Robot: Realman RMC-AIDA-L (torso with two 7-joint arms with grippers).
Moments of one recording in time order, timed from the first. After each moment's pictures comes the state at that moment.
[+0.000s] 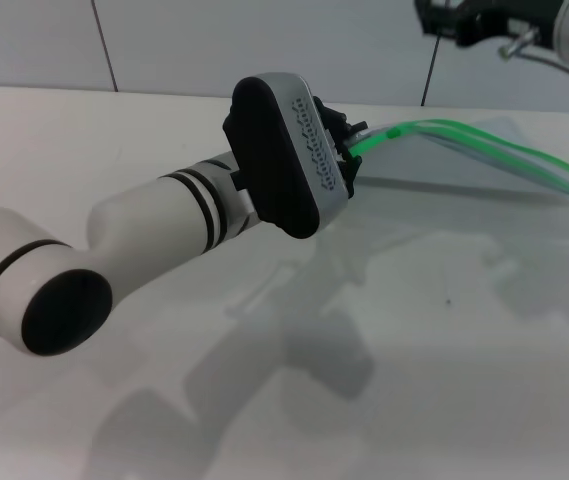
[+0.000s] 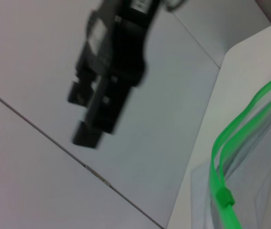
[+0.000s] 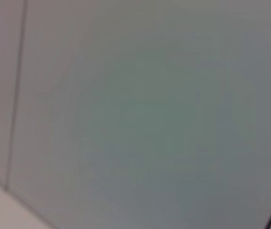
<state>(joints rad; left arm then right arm) -0.53 -1.97 2.20 1.09 -0.74 0.04 0.93 0.58 2.02 -1.55 -1.27 0.79 0.57 -0.73</state>
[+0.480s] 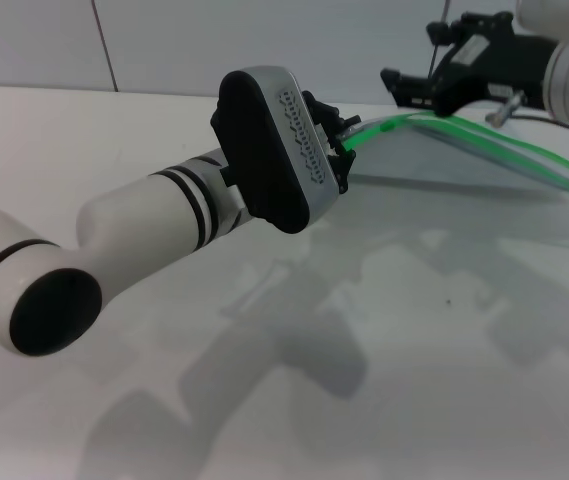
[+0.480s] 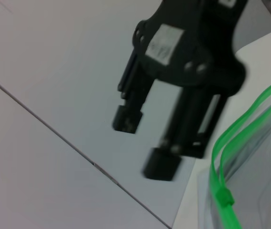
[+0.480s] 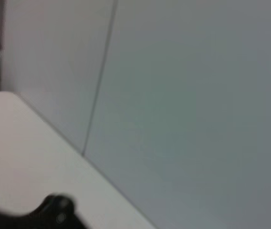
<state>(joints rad) -0.52 -1.95 2.20 1.11 -0.76 0.05 0.93 0.50 2.03 -1.56 -1.38 0.92 0.75 -0.93</state>
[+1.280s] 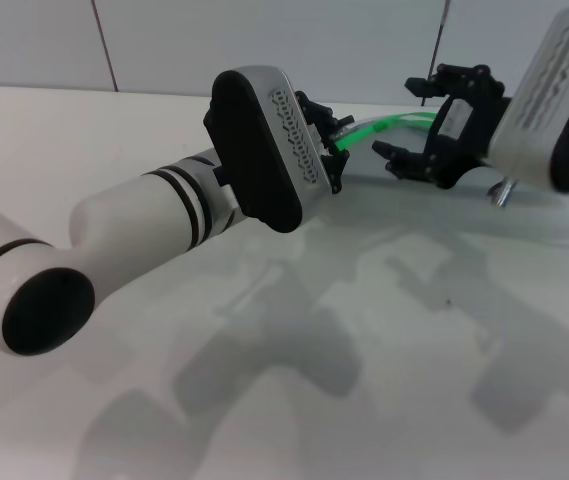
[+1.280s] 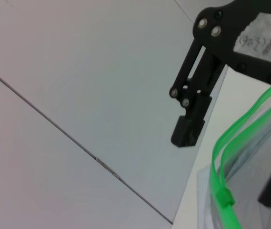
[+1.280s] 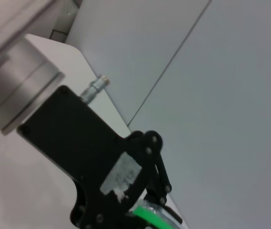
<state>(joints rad) -0.51 -1.94 2.20 1.11 -0.76 0.05 0.93 0.36 2.03 -1.67 -1.50 0.91 0.77 -1.23</state>
